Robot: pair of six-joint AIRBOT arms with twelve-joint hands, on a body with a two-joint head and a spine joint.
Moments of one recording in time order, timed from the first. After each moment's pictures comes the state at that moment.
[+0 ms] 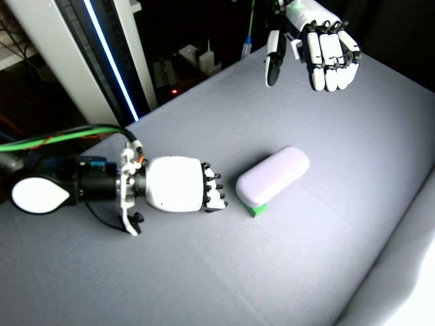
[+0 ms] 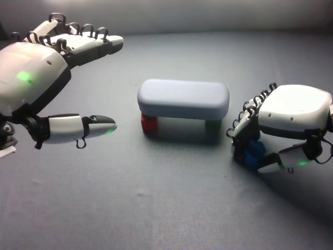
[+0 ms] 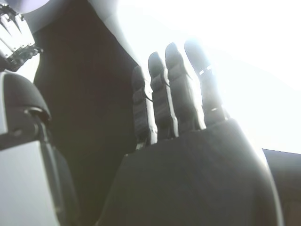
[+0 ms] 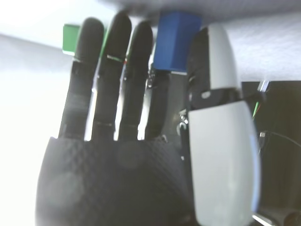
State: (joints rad) left arm 0.95 -0.86 0.94 -0.23 -1.11 0.96; right arm -0.64 -1.21 1.40 -0.62 0.63 -0.29
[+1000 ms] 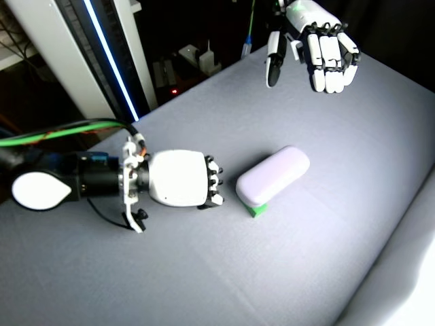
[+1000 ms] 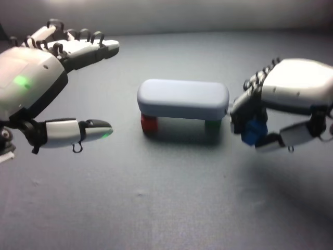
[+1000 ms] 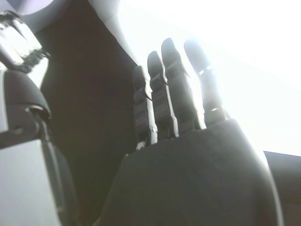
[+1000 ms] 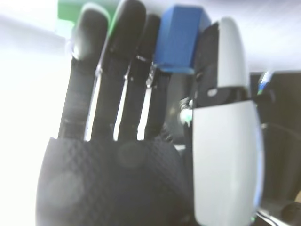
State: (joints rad) left arm 0.99 -0.86 0.94 -0.24 -1.12 0.94; right arm -0.55 -1.16 1.38 -0.60 0.70 -0.29
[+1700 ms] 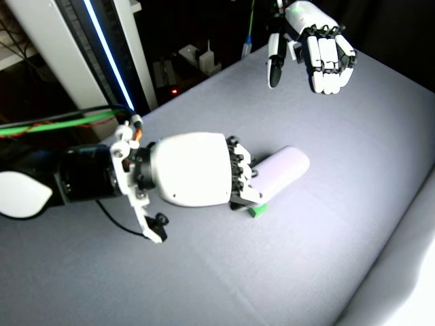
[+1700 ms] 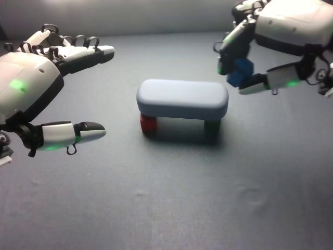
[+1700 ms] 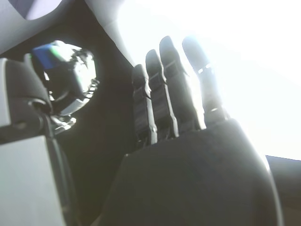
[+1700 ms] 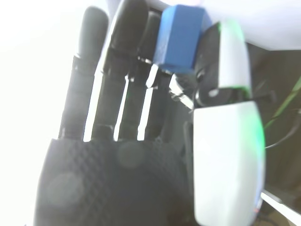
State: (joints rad) left arm 1.01 -0.86 0.94 -0.26 -1.14 0.94; right arm -0.39 -1.21 1.48 -0.59 0.71 -0.31
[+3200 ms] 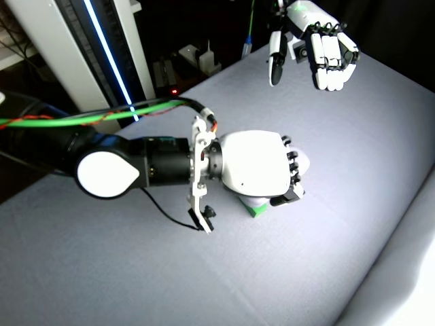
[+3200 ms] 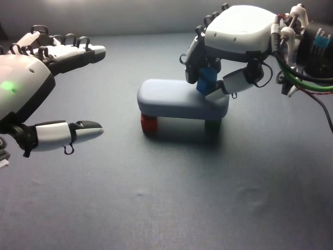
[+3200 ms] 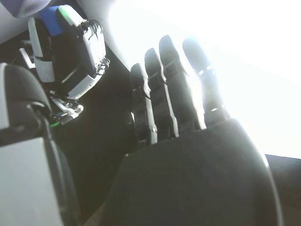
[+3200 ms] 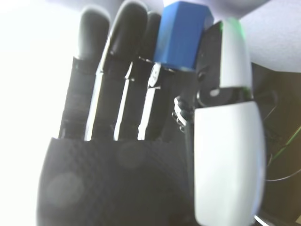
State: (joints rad) left arm 1.04 -0.86 0.93 -0.30 -1.20 0.92; right arm -0.33 -1.40 1.61 -0.66 0.51 -0.31
